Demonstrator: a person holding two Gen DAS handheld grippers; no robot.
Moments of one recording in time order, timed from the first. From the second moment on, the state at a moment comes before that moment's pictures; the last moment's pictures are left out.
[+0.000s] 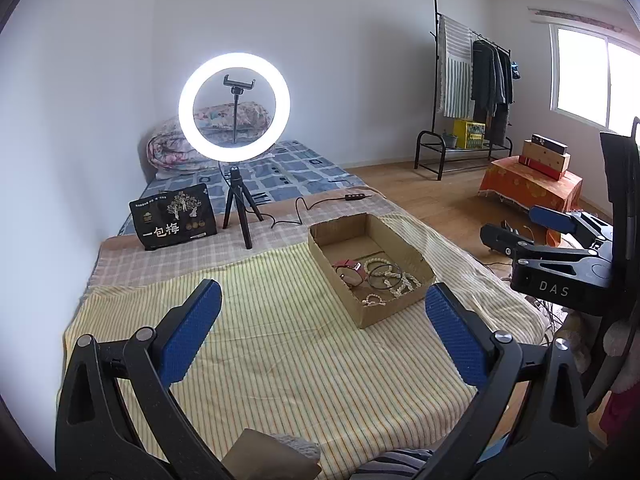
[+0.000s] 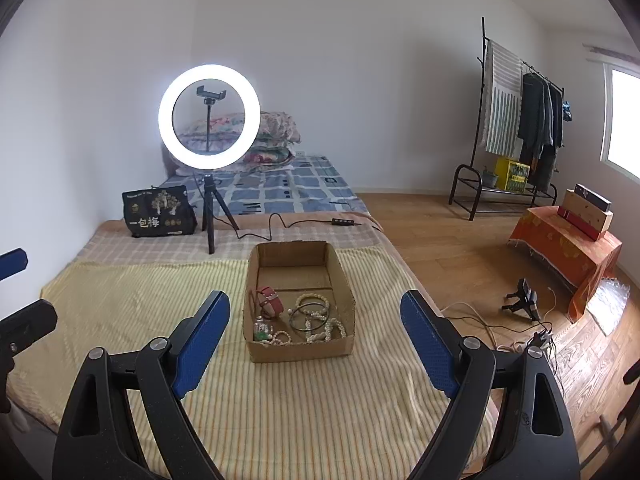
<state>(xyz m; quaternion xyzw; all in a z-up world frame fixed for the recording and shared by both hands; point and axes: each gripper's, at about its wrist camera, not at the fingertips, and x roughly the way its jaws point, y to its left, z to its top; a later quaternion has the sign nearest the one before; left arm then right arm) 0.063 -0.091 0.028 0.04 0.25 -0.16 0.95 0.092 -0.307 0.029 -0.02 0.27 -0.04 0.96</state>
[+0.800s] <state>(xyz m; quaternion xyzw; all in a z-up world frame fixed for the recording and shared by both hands) 0.062 -0.086 0.030 0.04 0.24 -0.16 0.96 0.089 -0.302 0.032 -0.03 0.27 -0.03 0.96</state>
